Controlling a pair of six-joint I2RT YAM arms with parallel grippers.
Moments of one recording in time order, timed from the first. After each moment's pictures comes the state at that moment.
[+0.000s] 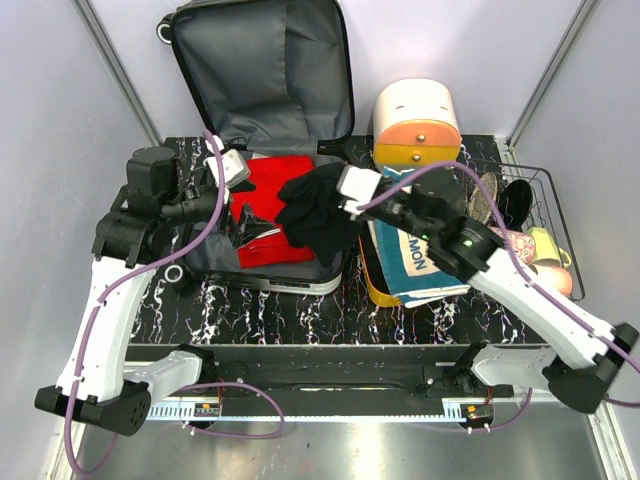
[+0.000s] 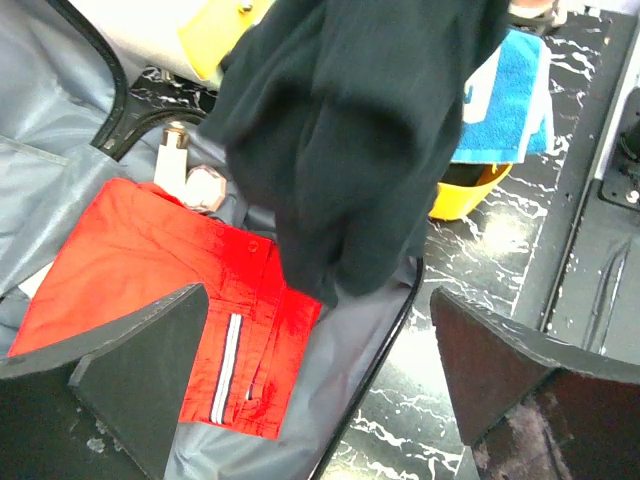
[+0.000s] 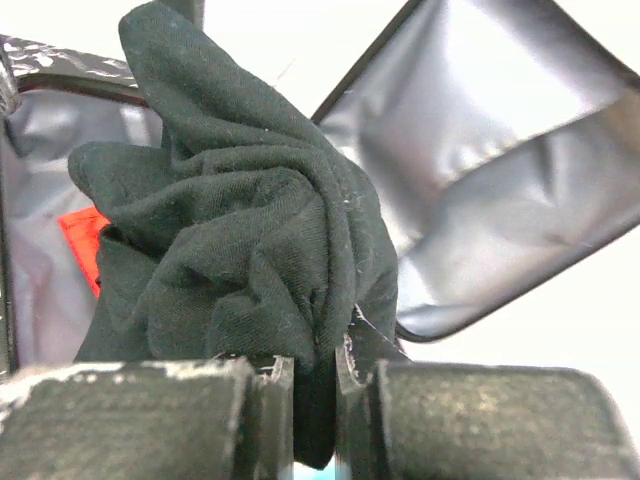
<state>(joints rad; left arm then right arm) -0.24 1.10 1.48 -0.87 0.80 0.46 0.80 1.24 1.29 -0.12 -0.23 -0.65</state>
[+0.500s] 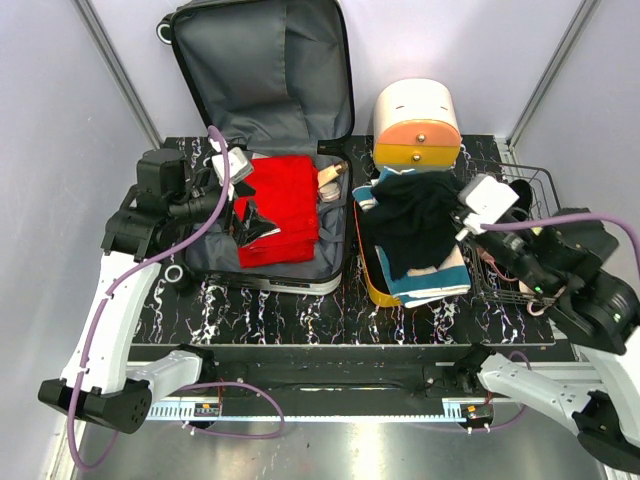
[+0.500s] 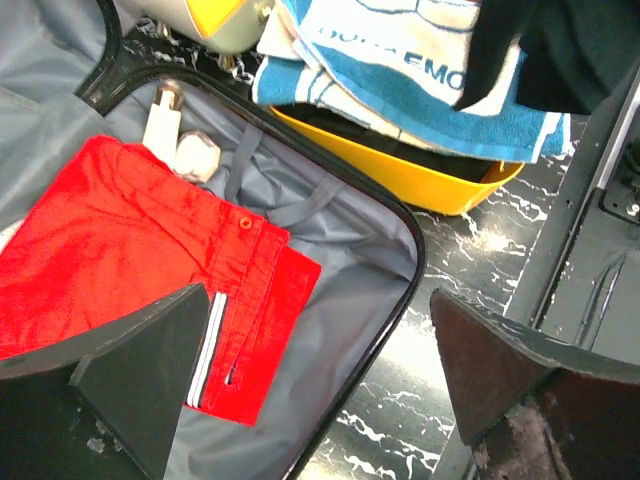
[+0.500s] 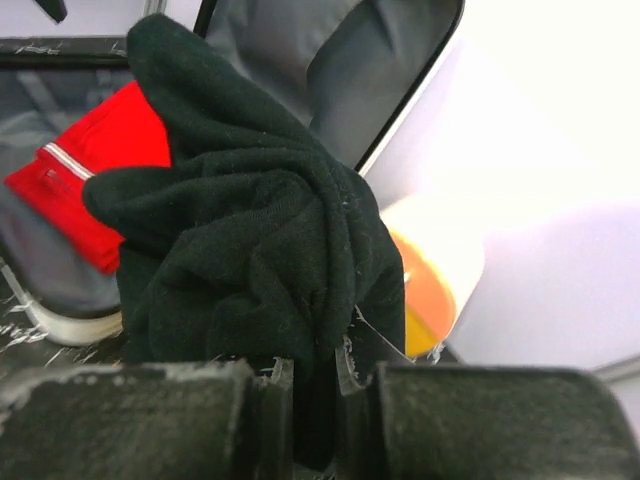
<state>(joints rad) -0.23 1.10 1.43 -0.81 0.74 0.36 0.75 0.85 1.48 -0.61 0.08 -0.56</state>
